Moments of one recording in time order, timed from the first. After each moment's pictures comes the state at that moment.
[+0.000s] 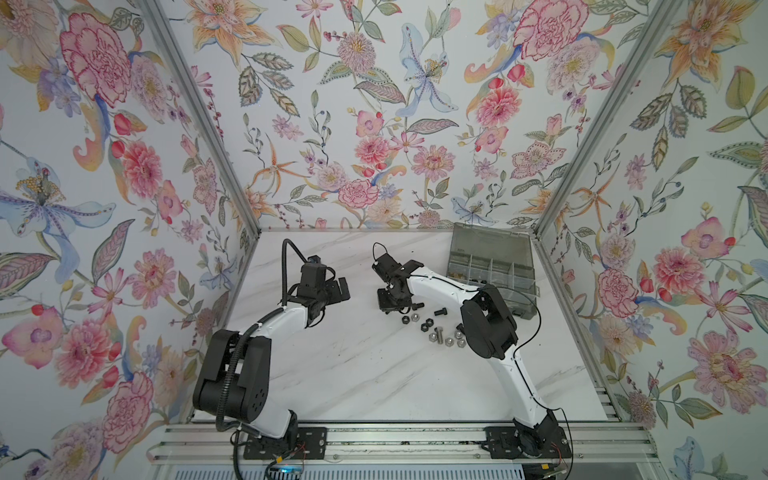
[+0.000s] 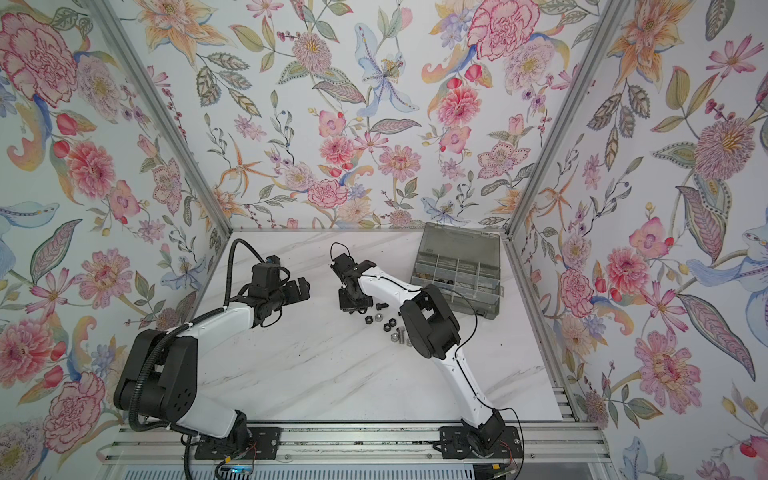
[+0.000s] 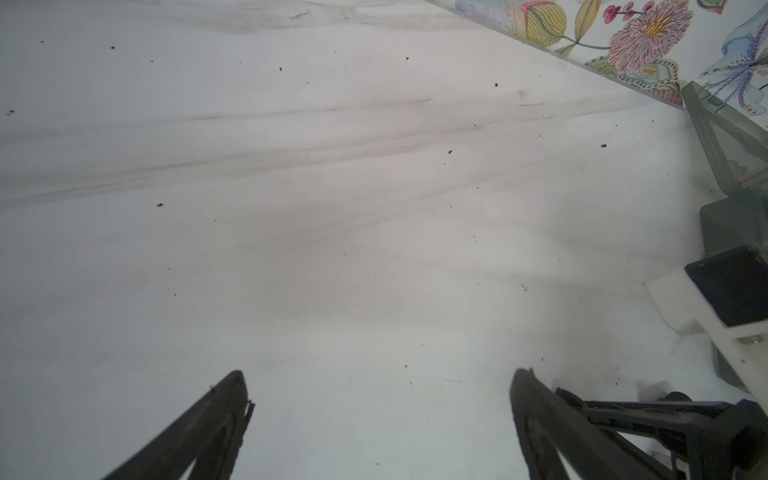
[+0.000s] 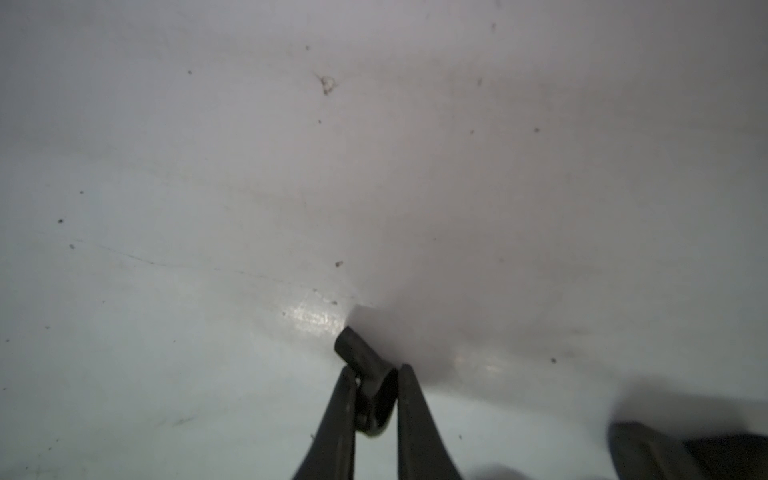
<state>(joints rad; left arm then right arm) -0.23 1.55 0.85 -0.06 -0.01 -0.41 0.76 2.36 1.95 -0.88 -0.01 0.54</state>
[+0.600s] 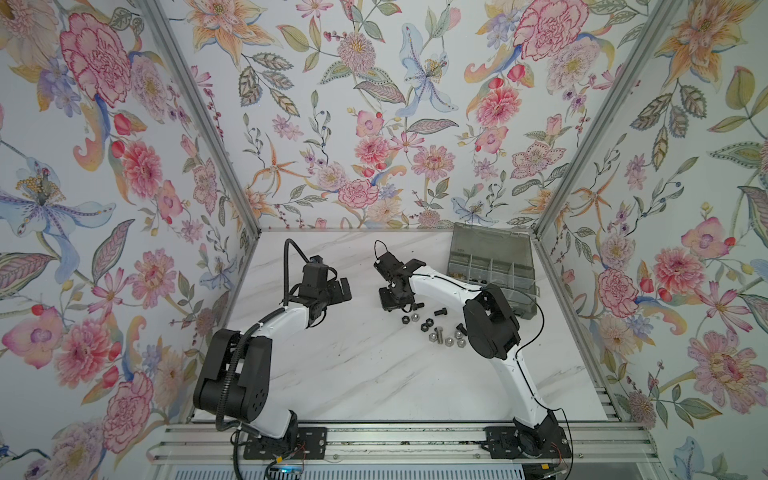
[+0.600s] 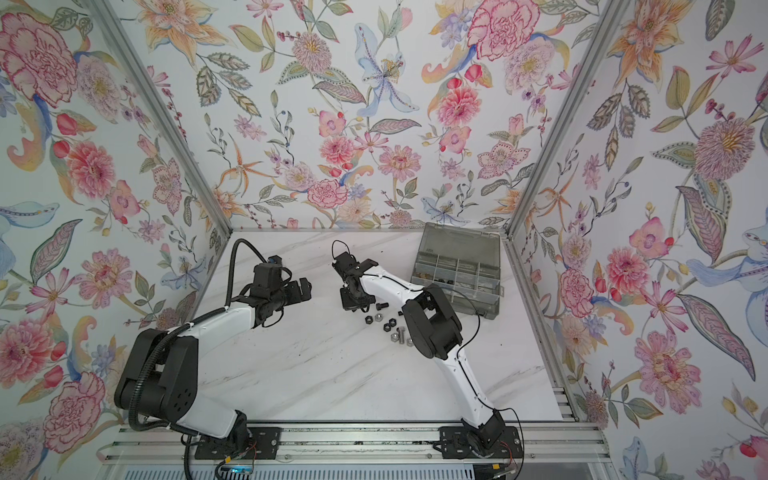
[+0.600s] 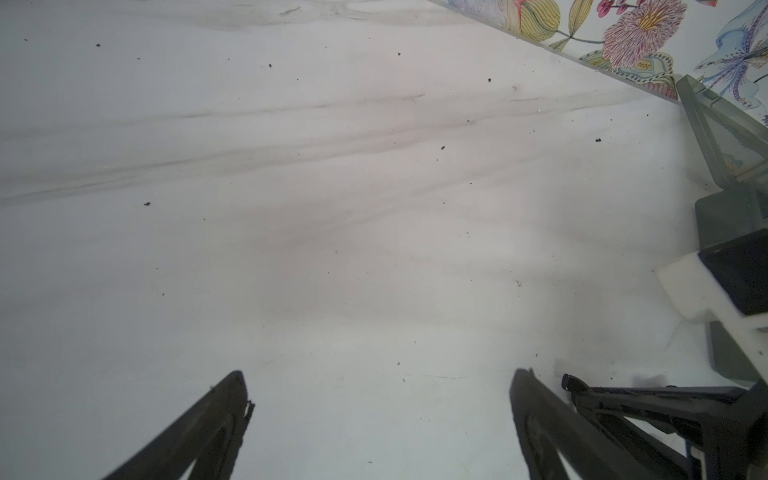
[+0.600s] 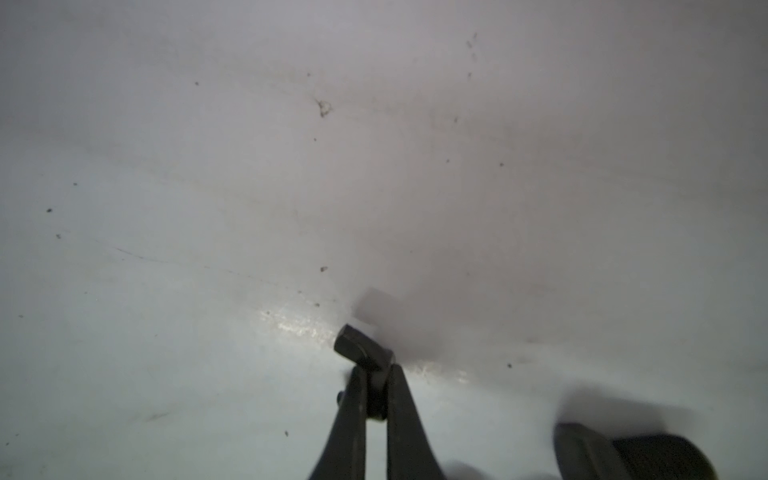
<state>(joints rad) -0.24 1.56 0.86 -0.06 -0.01 -0.41 0.75 2.33 1.92 -0.87 0.02 0.46</state>
